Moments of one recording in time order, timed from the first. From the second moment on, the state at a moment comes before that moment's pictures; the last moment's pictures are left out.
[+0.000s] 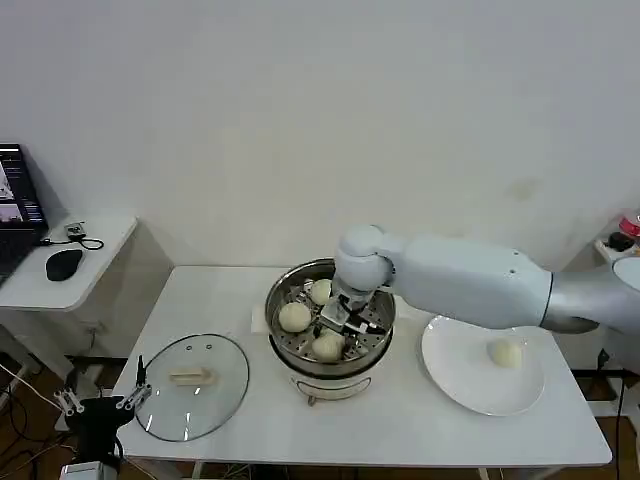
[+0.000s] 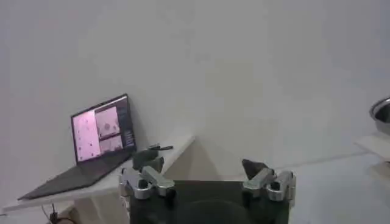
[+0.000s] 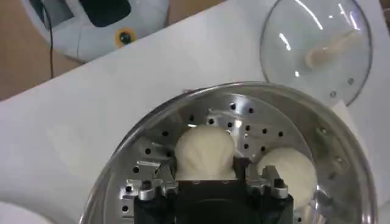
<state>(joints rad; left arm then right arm) 1.80 -1.39 -0.76 -2.28 0.03 0.12 -0.22 0.38 1.09 -1.16 1.52 -0.09 0.04 -1.19</state>
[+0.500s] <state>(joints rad) 1.76 -1.36 -0.74 -2.27 0.03 0.12 -0.22 0.42 1.02 -1.10 1.51 -0.01 -0.03 -1.14</state>
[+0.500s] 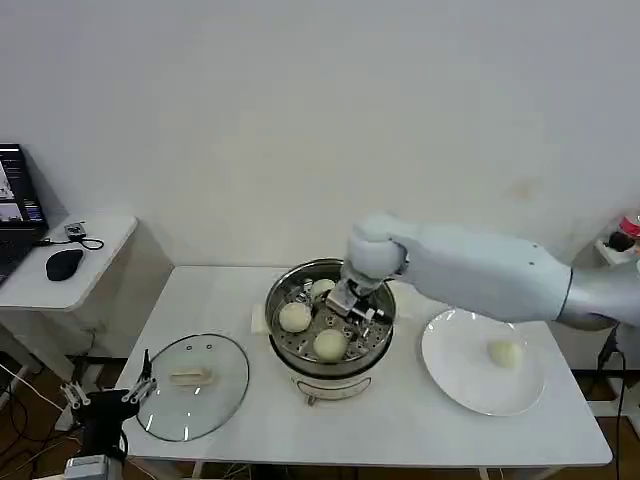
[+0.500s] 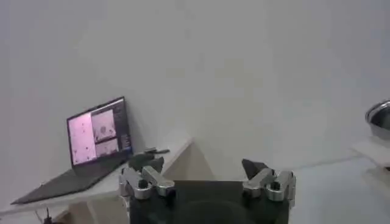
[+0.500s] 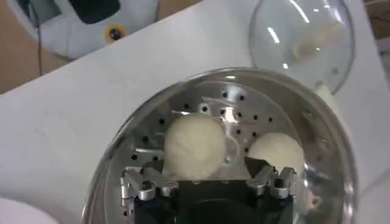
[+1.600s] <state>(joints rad) 1.69 -1.25 -0.71 -2.24 -0.04 0.14 -0.20 0.23 0.34 -0.96 1.50 -0.06 -0.19 -1.05</state>
